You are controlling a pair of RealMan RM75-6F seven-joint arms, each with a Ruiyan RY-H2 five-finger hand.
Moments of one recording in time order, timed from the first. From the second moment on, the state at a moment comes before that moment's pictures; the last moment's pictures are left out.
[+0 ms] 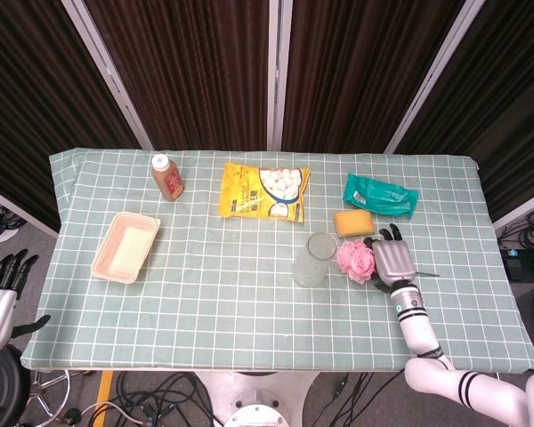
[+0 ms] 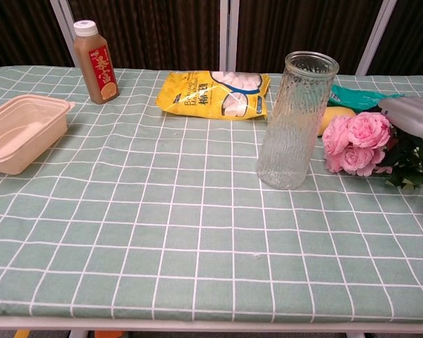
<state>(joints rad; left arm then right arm) -0.08 -1.15 -0.03 -1.49 1.49 1.47 -0.01 0.58 -1.58 0.17 -1.31 -1.00 1.03 -0.42</state>
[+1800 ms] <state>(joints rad) -0.08 -1.16 -0.03 -1.46 1.48 1.47 -0.01 0.60 -1.35 0.56 -2.03 -1.09 1.33 0.40</state>
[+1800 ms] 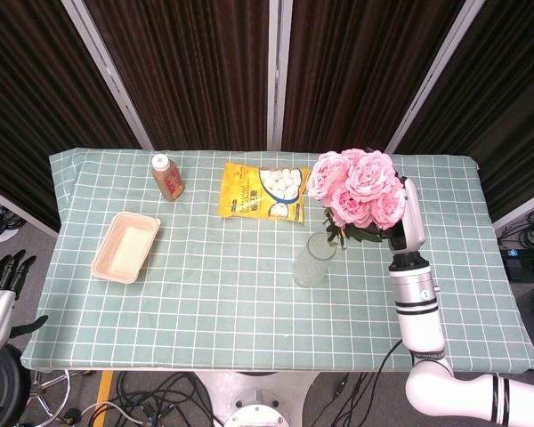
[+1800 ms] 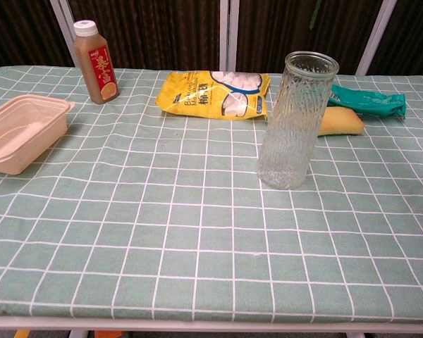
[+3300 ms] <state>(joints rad) -0.08 -1.17 -0.03 -1.43 1.46 1.45 -0.02 0.55 -1.46 0.41 -1.78 -1.16 1.16 0.63</state>
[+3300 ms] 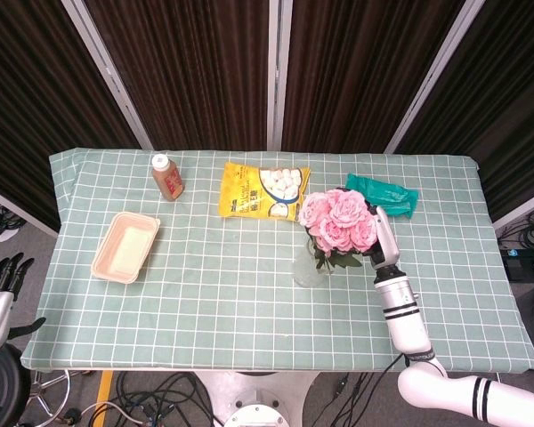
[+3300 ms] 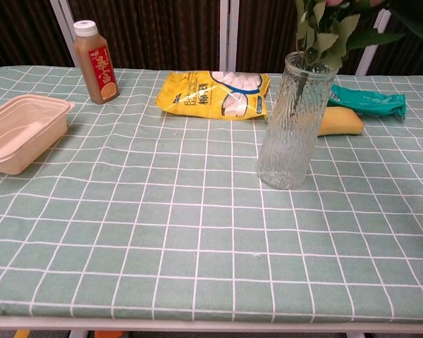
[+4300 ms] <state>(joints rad) -0.08 -1.17 -0.03 -1.46 1.48 1.46 -0.02 0.31 -1.30 0.20 -1.66 -1.39 1.40 0.25</state>
